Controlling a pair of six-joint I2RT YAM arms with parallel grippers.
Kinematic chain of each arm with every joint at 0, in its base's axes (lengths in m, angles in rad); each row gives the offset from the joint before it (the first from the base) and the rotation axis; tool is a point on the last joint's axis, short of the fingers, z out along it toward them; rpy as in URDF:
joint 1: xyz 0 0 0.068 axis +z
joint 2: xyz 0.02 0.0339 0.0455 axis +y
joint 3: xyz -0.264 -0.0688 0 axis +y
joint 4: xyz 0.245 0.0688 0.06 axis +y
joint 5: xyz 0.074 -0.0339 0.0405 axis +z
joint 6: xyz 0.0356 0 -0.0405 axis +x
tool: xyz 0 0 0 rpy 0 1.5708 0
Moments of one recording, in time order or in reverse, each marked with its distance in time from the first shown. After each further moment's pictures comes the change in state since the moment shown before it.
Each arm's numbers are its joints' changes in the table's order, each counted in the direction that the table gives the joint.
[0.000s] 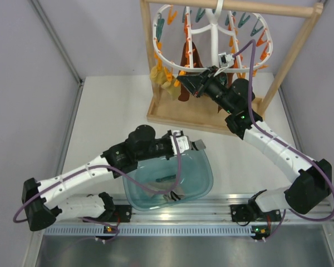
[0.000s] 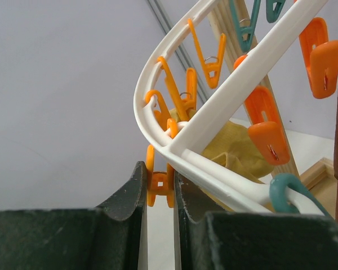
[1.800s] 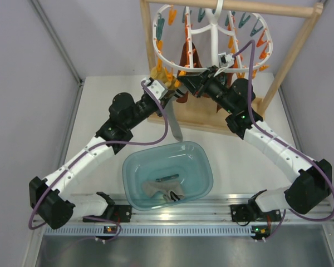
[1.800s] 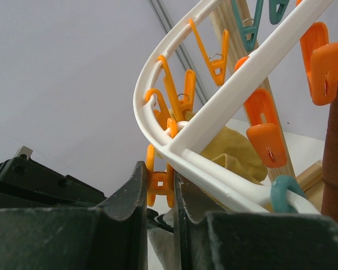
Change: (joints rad) left arm 0.362 0.088 -0.186 -0.306 0.013 -0.209; right arm -0.005 0.000 0.000 -0.001 0.017 -0.020
